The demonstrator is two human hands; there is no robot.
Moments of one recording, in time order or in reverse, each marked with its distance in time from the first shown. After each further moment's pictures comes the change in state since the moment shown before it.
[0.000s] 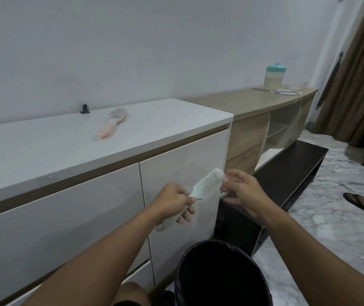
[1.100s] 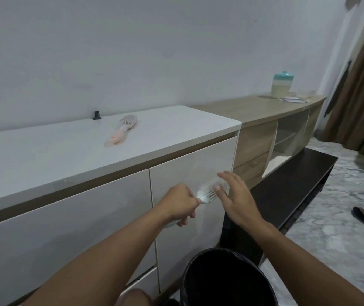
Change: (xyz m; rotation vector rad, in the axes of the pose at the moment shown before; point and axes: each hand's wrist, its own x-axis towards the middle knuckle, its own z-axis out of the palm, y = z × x) left_hand -0.012 0.019 -0.009 0.225 0.041 0.064; right_hand 0.003 0.020 0.032 -0.658 0.115 -0.567
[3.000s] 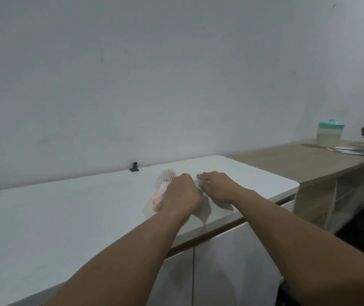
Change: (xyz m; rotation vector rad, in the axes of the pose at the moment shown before) left_hand 0.094 0.032 -0.159 0.366 0.647 -0.040; right_hand 0.226 -0.146 0.059 -0.201 -0.409 -0.087
